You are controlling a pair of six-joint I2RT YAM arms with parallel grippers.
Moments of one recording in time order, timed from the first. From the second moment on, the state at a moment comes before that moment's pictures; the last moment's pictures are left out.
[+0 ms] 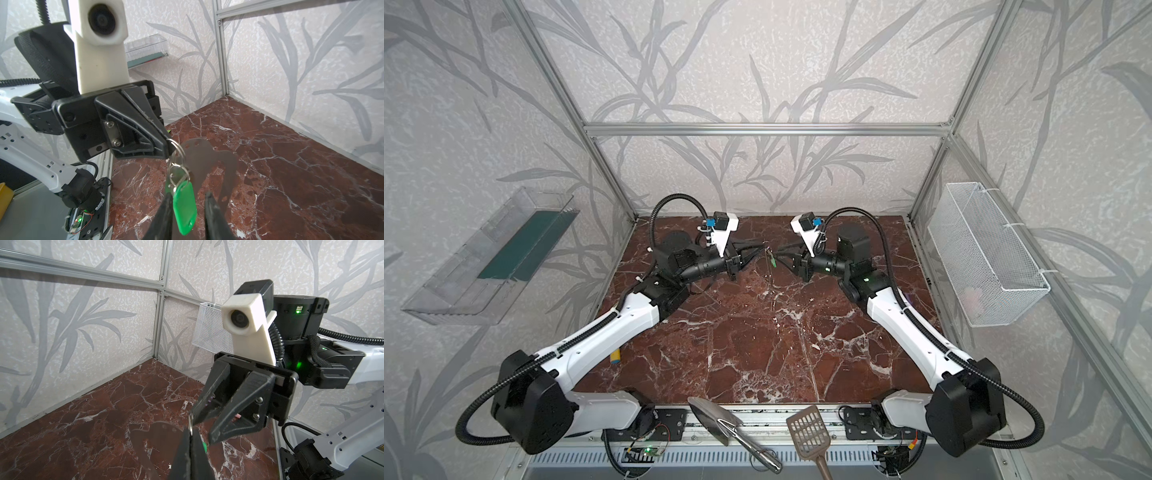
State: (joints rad) left arm -0.53 1.32 1.01 0.30 0.62 -0.23; right arm 0.40 1.28 1.04 0.05 -0.79 0.11
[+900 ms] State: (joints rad) left arm -0.53 1.32 1.03 0.24 0.68 -0.22; right arm 0.39 1.35 1.04 0.22 -0.91 0.26
